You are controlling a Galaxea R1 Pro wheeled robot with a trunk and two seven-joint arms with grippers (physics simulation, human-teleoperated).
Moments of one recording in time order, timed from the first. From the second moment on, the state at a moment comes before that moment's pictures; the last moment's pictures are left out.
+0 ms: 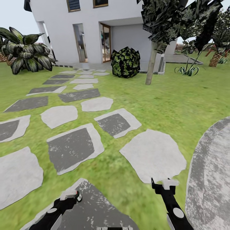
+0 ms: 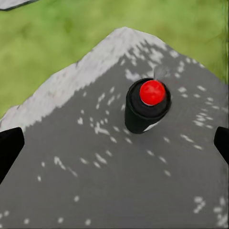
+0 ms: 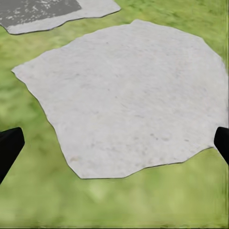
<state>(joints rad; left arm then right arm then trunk) -0.48 0.06 0.11 -0.35 -0.02 -0.05 -0.01 -0.27 -0.01 -0.09 -0.87 0.11 -0.21 -0.05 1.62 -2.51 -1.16</state>
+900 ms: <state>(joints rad) -0.48 0.07 0.11 -0.35 -0.02 -0.05 -0.01 -0.27 -0.01 -0.09 -0.88 0.11 -0.21 -0.06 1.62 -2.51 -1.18</state>
